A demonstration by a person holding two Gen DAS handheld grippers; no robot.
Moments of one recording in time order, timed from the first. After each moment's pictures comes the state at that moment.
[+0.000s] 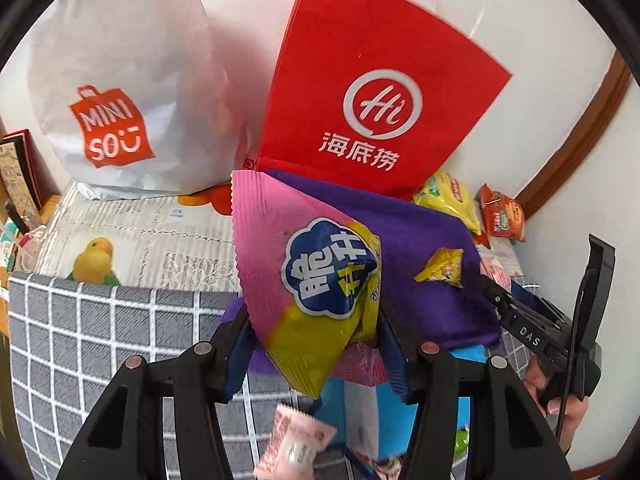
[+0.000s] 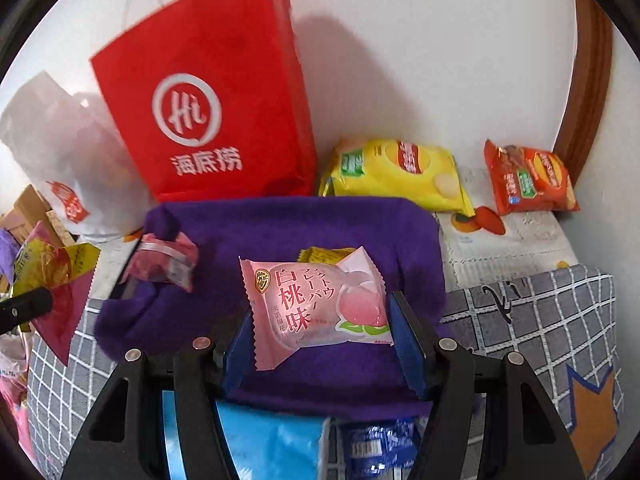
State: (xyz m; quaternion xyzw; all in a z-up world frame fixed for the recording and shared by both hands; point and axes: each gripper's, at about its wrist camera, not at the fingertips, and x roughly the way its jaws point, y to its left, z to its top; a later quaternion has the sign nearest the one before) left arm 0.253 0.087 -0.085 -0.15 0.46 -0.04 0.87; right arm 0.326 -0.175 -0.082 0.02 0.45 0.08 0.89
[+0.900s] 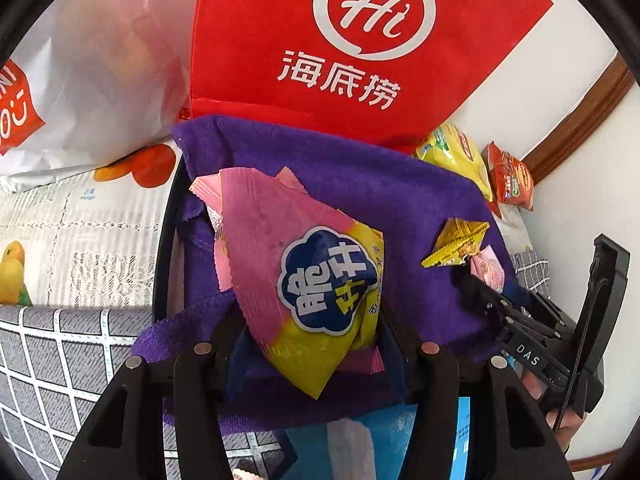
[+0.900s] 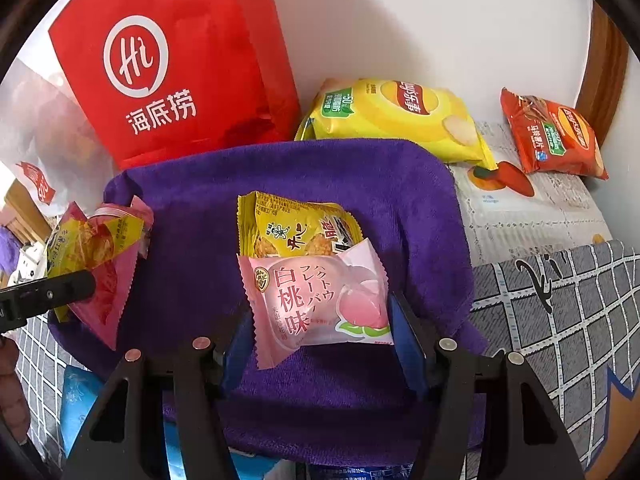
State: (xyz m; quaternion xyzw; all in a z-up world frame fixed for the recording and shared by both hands) left arm 0.312 0.051 -0.147 -0.14 0.52 -0.09 0.84; right arm 0.351 -0.185 -0.143 0.02 0.49 0.08 0.87
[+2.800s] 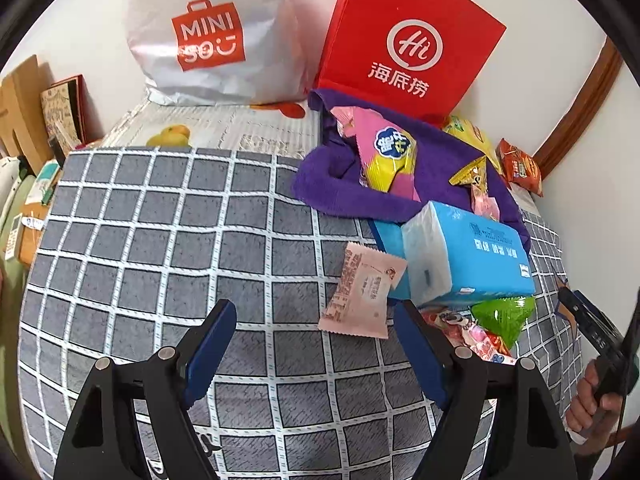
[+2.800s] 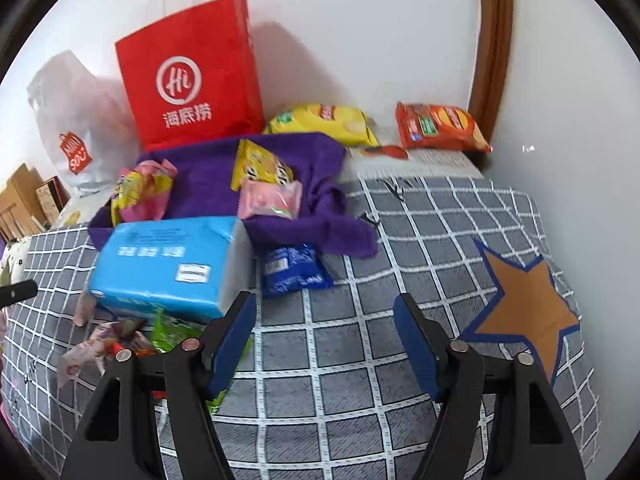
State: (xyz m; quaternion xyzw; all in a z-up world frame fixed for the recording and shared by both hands) left arm 0.122 0.108 -0.124 -0.14 0.48 0.00 0.87; right arm 0.166 -0.244 -0.088 0.00 0.44 0.02 0.90
